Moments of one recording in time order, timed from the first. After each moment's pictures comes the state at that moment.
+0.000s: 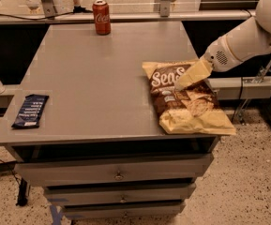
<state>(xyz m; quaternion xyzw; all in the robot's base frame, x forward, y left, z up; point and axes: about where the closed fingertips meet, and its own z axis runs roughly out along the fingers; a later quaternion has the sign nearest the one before) 0.618 -0.179 0.853 -0.39 0.86 0.17 0.28</state>
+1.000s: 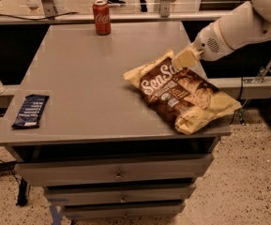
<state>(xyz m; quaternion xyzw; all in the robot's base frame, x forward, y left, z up) 0.617 -0.133 0.896 -0.42 0.83 0.21 0.32</state>
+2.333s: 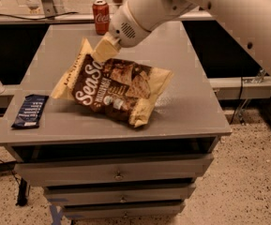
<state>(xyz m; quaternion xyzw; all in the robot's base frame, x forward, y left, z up) 0.585 0.077 0.942 -0.56 0.73 0.26 0.30</state>
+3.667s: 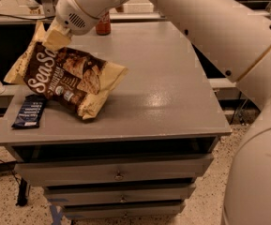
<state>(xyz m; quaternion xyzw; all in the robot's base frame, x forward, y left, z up) 0.595 0.198 0.971 -0.66 0.63 0.24 0.35</state>
